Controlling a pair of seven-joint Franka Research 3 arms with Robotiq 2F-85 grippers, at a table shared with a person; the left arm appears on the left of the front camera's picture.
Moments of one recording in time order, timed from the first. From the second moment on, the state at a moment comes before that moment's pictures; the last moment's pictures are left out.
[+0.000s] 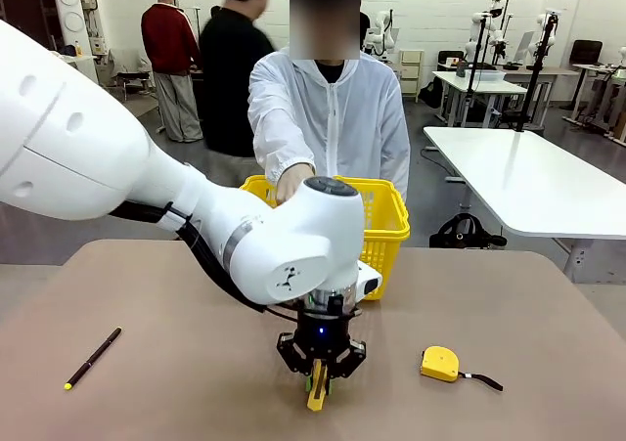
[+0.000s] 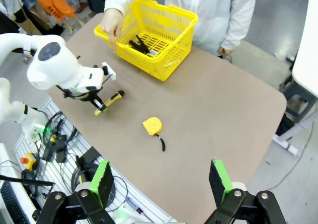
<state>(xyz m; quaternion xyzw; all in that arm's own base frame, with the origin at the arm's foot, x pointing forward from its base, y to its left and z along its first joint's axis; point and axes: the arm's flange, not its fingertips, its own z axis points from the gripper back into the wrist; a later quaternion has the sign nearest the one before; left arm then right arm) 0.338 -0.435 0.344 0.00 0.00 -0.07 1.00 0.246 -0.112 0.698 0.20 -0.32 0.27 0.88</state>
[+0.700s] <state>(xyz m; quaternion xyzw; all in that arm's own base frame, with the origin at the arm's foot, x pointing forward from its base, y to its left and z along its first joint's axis) 0.318 -0.398 0.567 0.00 -0.03 -0.17 0.99 0.247 -0.112 0.698 0.20 -0.32 0.27 0.88</state>
